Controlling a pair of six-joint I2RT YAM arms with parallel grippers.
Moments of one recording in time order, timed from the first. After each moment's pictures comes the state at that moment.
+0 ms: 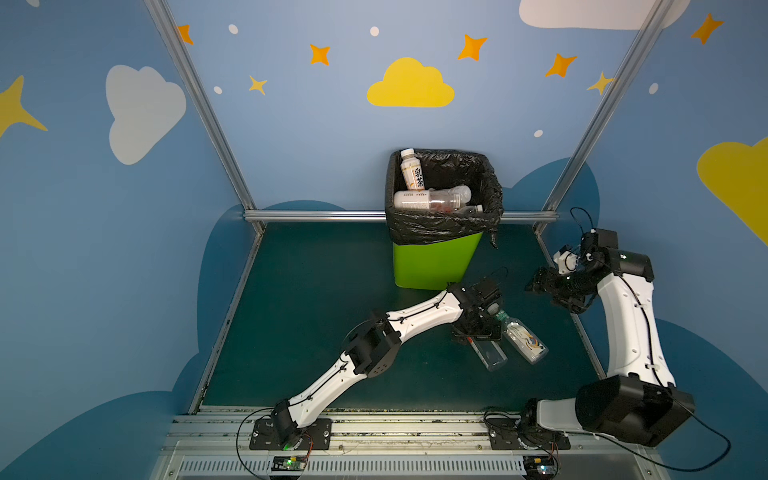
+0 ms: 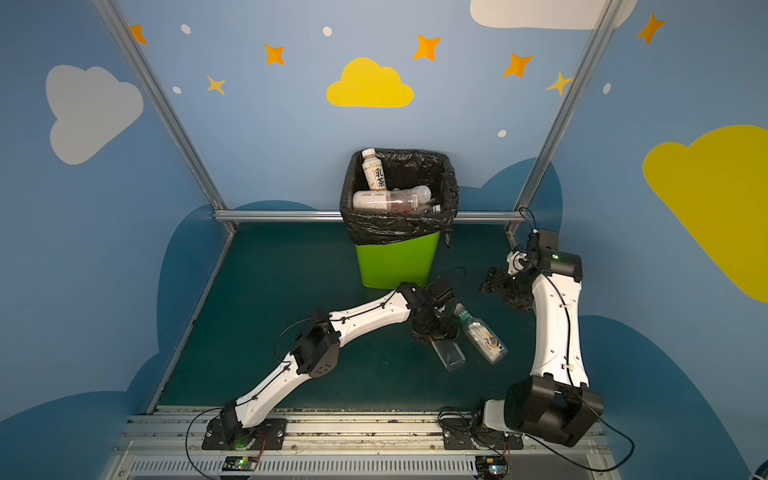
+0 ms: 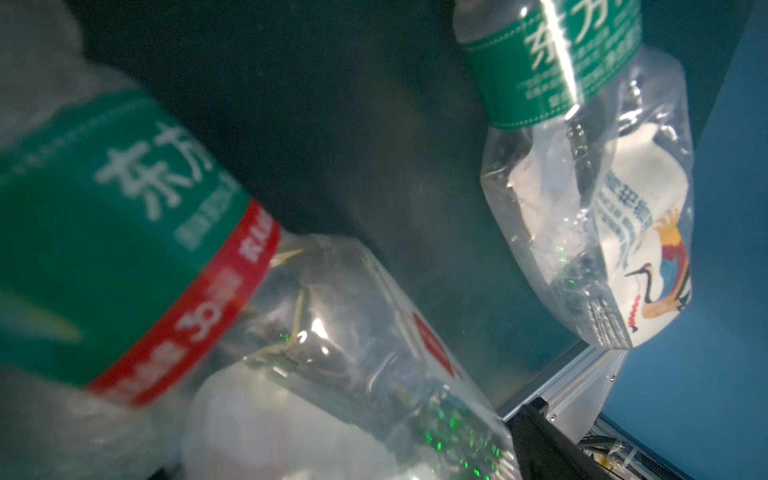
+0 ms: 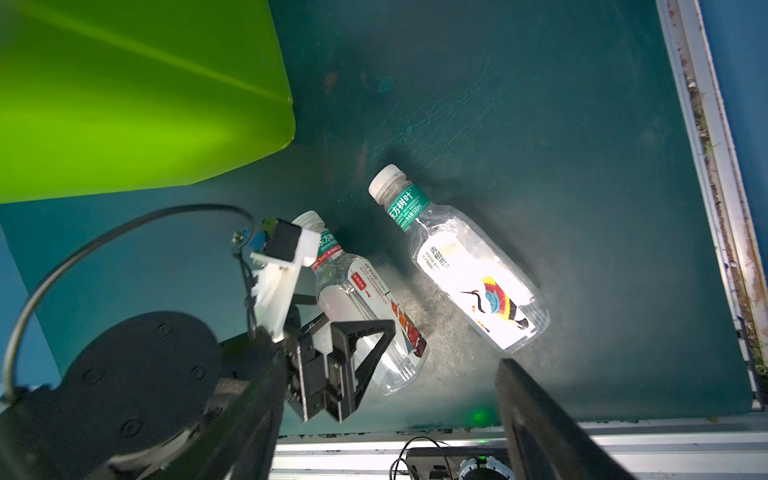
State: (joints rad) left arm -1.04 2.56 2.37 -0.99 0.35 -0.90; right arm -0.22 1.38 1.50 -1.37 -0.28 0.12
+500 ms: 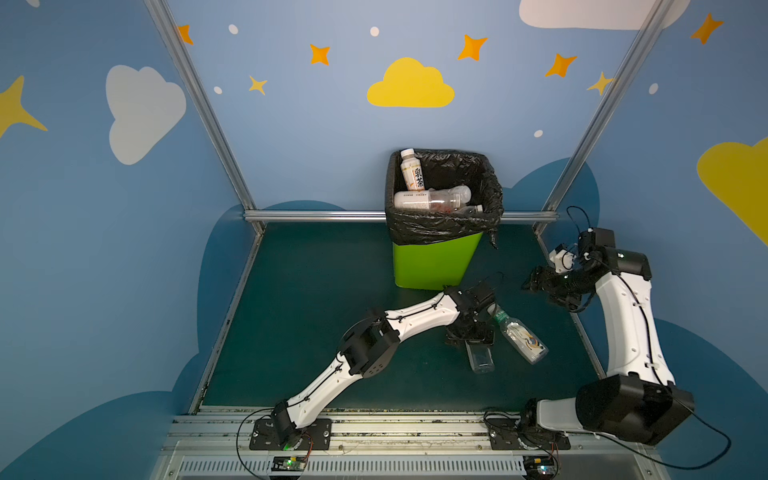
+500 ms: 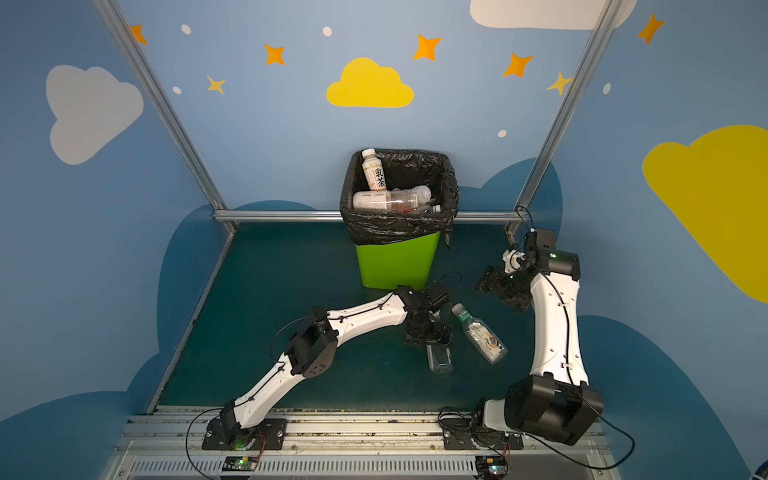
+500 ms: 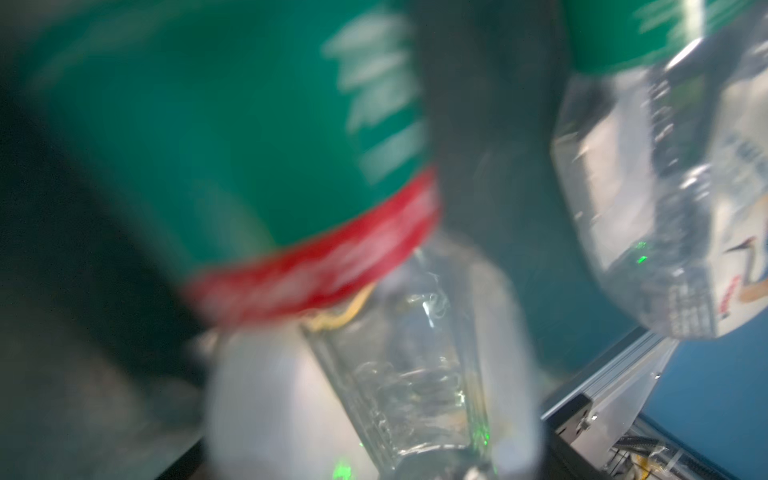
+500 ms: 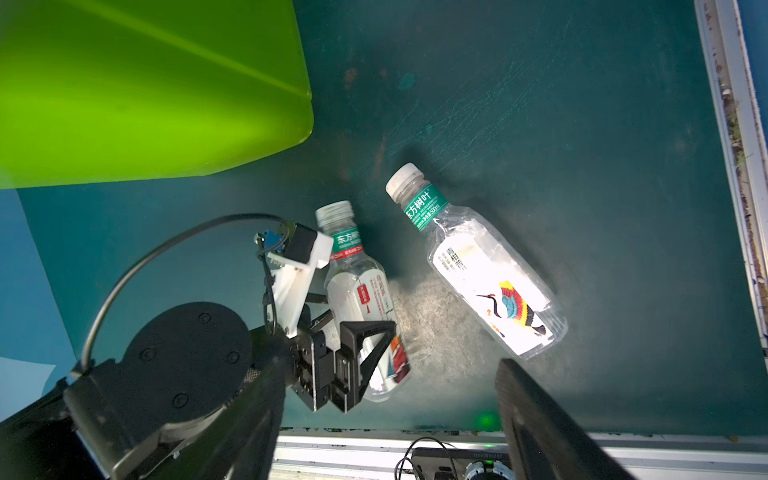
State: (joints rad) left arm -1.03 2.46 2.16 -0.93 0.34 -0.84; right arm -0.19 1.38 1.51 -1.37 -0.30 0.12
